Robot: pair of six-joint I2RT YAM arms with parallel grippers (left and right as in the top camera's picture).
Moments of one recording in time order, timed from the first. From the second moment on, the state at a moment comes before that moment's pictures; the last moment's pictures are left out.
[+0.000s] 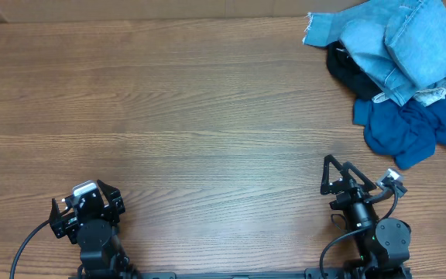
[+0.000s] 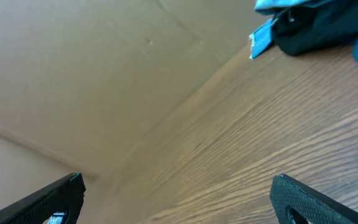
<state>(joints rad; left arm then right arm) 0.04 0.02 0.13 -0.44 -0.56 0.09 0.11 0.03 0.10 -0.16 -0.13 0.83</state>
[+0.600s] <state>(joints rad) 0.04 0.02 0.13 -0.44 -0.56 0.09 0.07 1.06 0.76 -0.09 0.12 0.38</state>
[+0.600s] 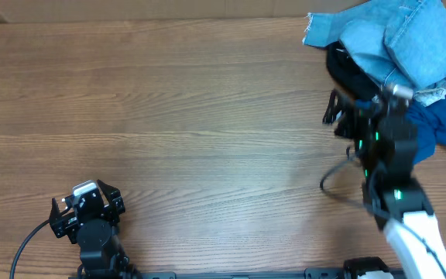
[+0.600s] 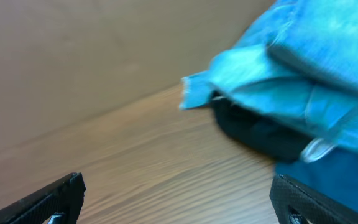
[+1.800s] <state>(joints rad) 0.04 0.02 0.13 -0.44 -0.56 0.09 -0.23 1.86 1.48 -0.39 0.20 -0.06</state>
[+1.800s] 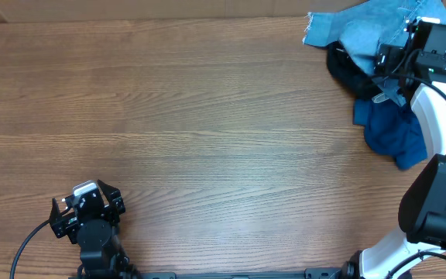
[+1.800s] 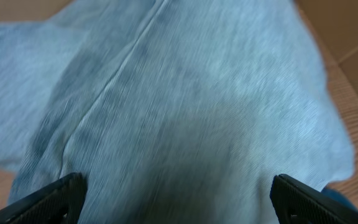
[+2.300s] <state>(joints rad) 0.04 0.02 0.13 -0.44 -0.56 0.09 -0.15 1.87 1.48 -0.41 0.31 -0.11</state>
